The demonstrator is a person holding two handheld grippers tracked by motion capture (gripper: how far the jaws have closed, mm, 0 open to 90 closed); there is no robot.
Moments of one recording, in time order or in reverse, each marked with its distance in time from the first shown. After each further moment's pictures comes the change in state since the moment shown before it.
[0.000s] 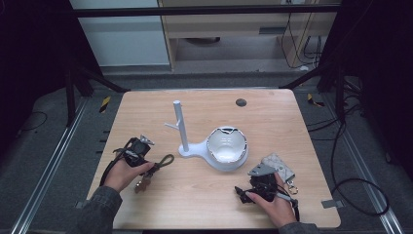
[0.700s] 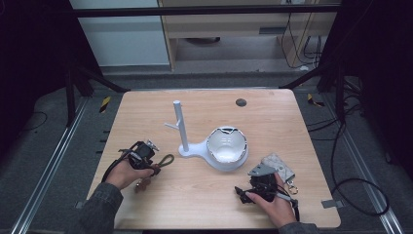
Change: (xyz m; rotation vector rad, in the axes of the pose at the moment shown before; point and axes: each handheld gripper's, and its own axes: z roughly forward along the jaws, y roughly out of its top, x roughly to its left) left arm -0.002 -0.002 0.020 0.111 -0.109 0.106; right arm 0.000 0.000 0.000 -0.003 0.000 -0.001
